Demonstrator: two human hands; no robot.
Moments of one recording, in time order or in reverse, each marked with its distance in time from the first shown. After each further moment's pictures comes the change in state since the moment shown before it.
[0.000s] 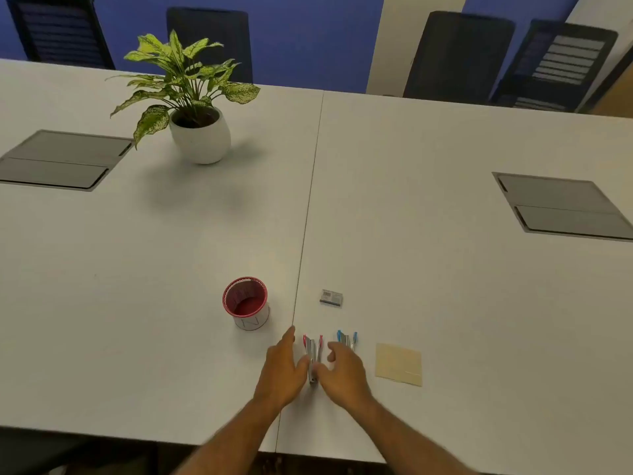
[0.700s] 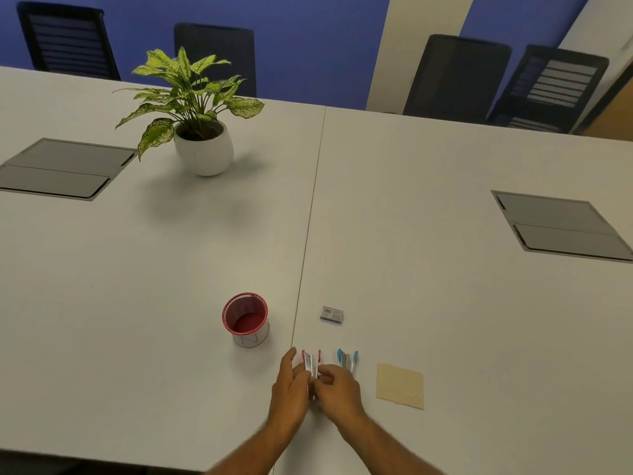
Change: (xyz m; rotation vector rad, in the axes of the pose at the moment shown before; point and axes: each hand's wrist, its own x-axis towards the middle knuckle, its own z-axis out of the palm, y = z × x) left_hand -0.001 0.008 0.014 -0.670 0.020 -0.266; right_hand 0.002 -0.020 0.005 0.276 -0.055 0.205
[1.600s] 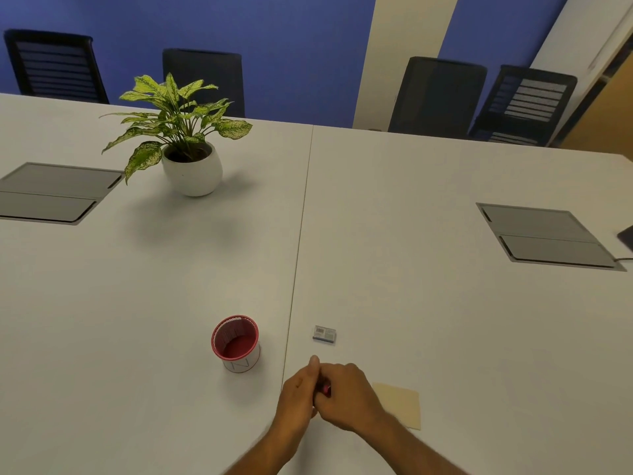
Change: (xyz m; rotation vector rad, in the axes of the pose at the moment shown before) left_hand 0.003 0.033 0.021 -0.076 -0.126 0.088; right_hand -0.008 -0.043 -0.054 -0.497 -0.043 -0.478
